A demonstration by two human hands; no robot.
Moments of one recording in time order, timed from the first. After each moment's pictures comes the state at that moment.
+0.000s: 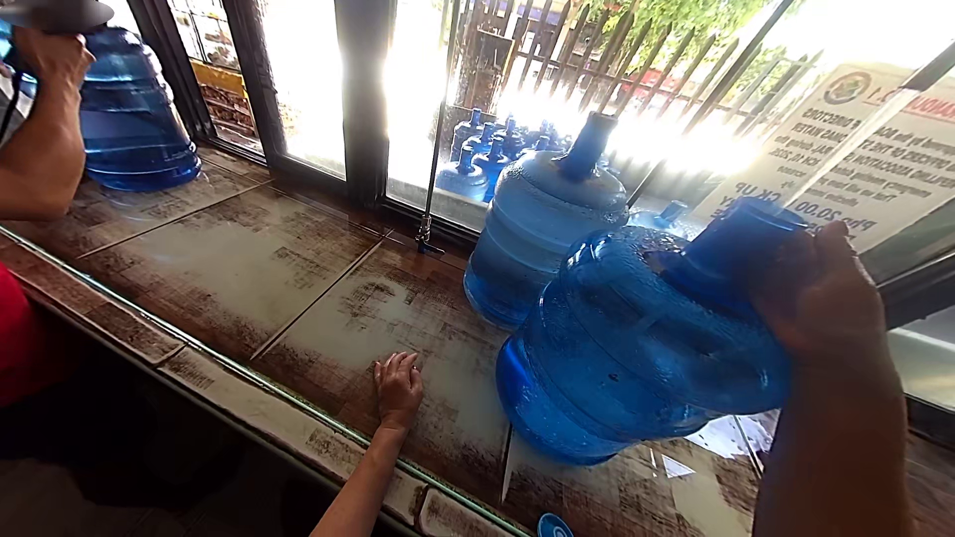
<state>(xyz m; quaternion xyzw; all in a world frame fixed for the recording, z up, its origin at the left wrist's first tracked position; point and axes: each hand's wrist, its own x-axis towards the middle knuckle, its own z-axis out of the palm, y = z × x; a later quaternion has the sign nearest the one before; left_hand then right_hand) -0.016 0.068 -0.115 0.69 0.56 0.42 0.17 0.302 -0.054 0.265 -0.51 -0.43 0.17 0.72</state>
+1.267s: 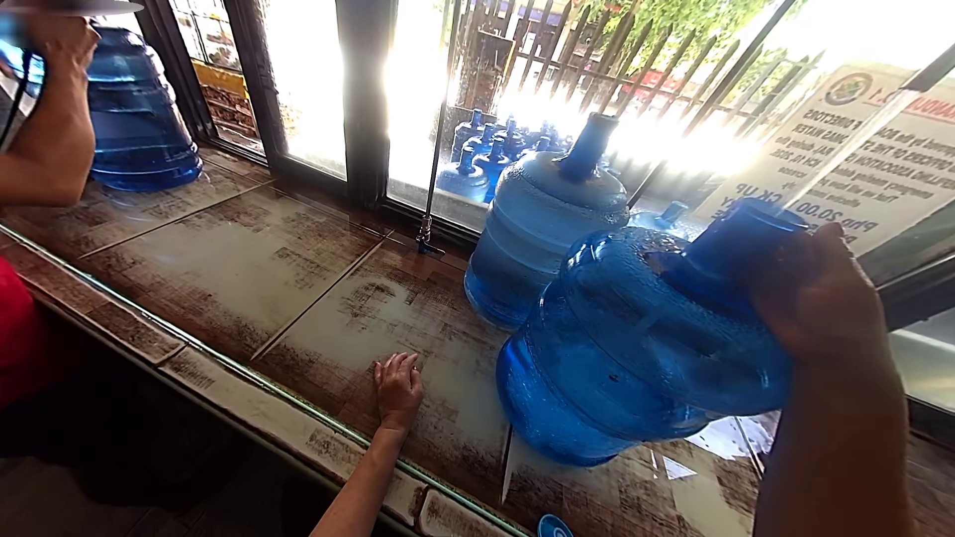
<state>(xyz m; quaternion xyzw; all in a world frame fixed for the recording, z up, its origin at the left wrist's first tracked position) -0.016 0.067 -0.115 0.69 0.56 0.42 0.17 0.296 -0.055 0.267 -0.52 -0.42 0.16 0.73</state>
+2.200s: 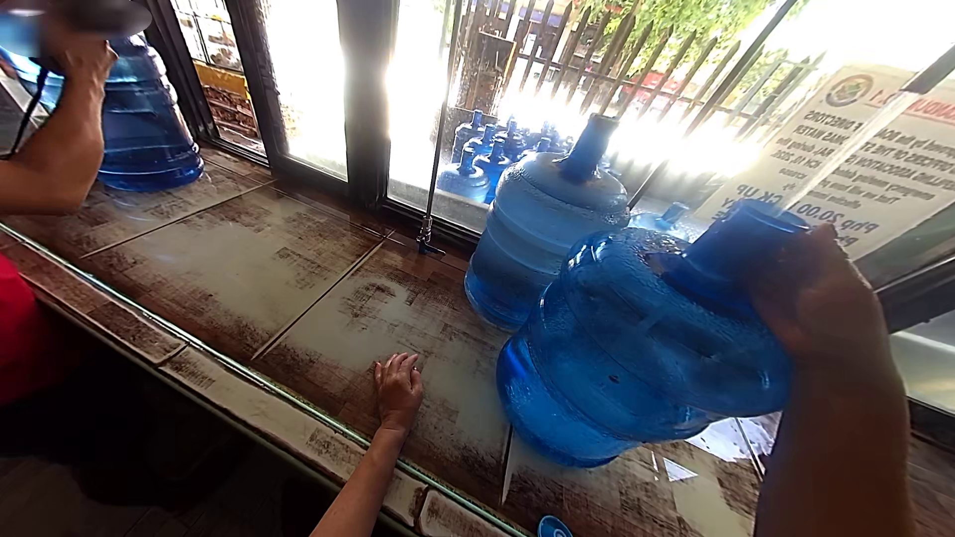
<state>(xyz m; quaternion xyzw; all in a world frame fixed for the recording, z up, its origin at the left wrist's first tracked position) -0.016 0.069 -0.116 0.69 0.56 0.42 0.17 0.301 -0.054 0.265 -0.52 -0.43 0.17 0.72</state>
